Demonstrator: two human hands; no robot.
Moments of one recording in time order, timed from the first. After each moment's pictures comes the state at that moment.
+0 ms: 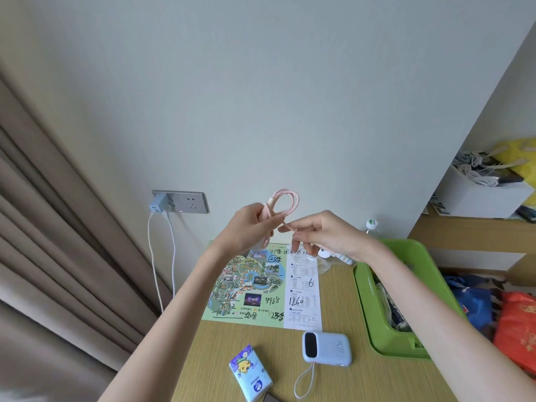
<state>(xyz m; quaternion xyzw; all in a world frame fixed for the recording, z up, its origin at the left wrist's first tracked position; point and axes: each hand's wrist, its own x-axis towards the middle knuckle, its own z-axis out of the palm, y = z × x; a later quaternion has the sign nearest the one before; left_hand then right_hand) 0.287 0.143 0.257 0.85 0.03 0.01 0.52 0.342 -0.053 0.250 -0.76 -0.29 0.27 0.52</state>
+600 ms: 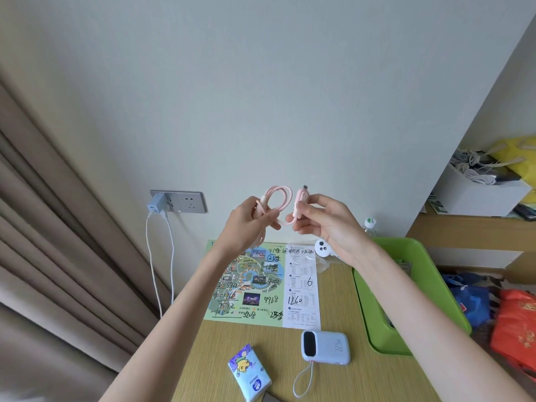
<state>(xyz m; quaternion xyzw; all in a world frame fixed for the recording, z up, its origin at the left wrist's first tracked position) 0.294 0.144 0.243 0.84 0.02 0.08 0.53 0.334 -0.047 0.255 -0.60 -0.17 0.19 0.76</state>
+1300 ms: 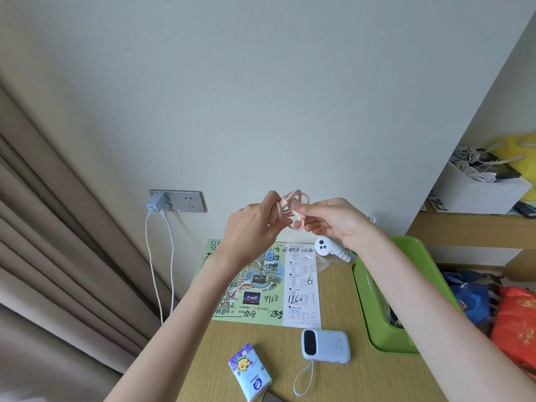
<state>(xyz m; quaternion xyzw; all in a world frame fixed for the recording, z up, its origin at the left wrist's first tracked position) 0.289 0.129 0.246 0.95 -0.07 0.23 0.20 0.345 -0.047 0.271 -0.73 -0.05 0.23 0.64</state>
